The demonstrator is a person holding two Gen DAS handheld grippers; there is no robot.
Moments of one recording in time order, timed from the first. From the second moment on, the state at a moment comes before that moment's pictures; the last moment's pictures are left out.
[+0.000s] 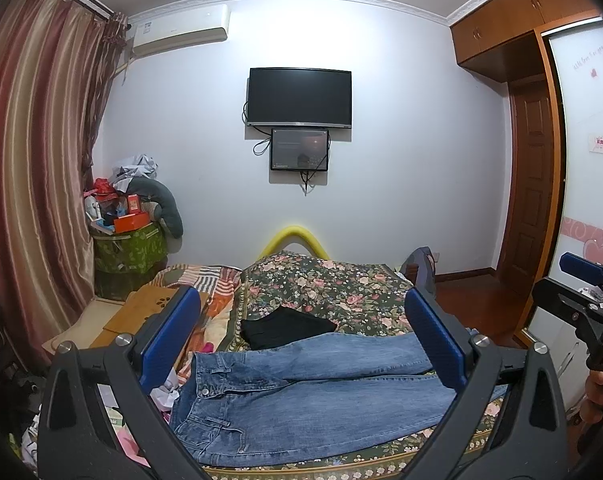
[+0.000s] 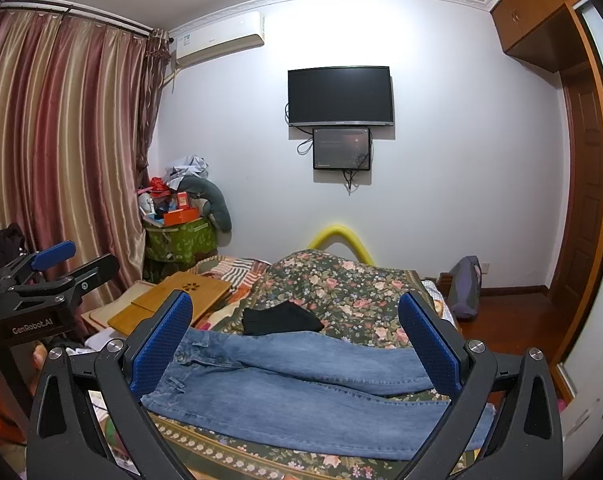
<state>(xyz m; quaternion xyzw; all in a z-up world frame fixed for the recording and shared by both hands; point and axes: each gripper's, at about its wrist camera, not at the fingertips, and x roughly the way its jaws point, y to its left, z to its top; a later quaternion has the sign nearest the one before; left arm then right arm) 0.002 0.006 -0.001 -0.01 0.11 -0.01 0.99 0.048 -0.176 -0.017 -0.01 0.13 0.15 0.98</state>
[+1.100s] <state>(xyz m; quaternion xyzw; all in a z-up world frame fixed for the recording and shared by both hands) 0.010 0.001 -0.006 -0.02 0.11 -0.01 0.99 0.051 -0.178 -0.017 0.00 0.13 0.15 0.98</state>
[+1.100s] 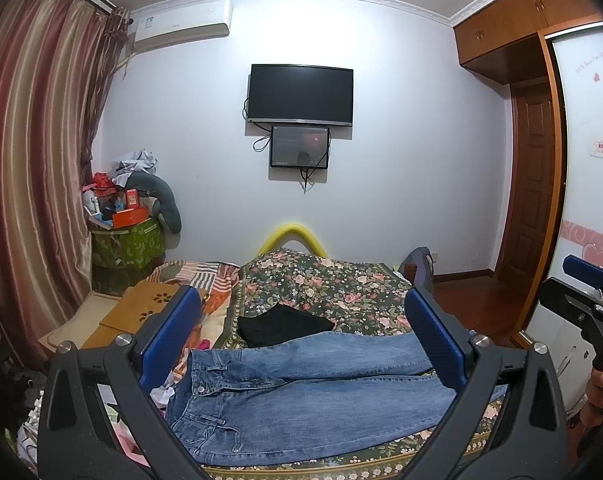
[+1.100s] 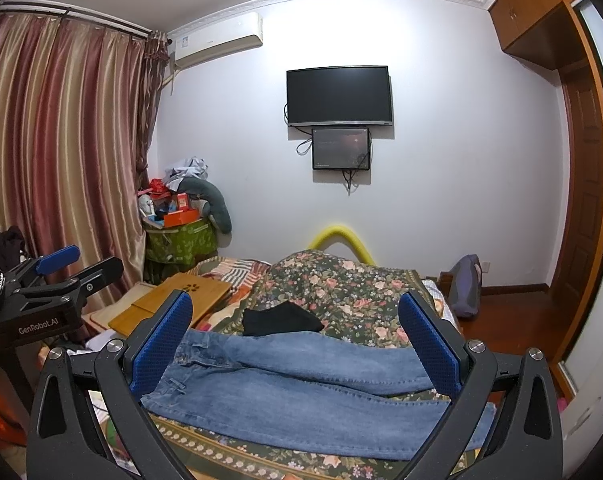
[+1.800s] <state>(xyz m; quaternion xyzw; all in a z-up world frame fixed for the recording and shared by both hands) 0.019 0.006 -0.011 -0.02 0.12 0.00 0.99 0.057 -0.175 -0.024 0.00 0.13 0.16 0.98</state>
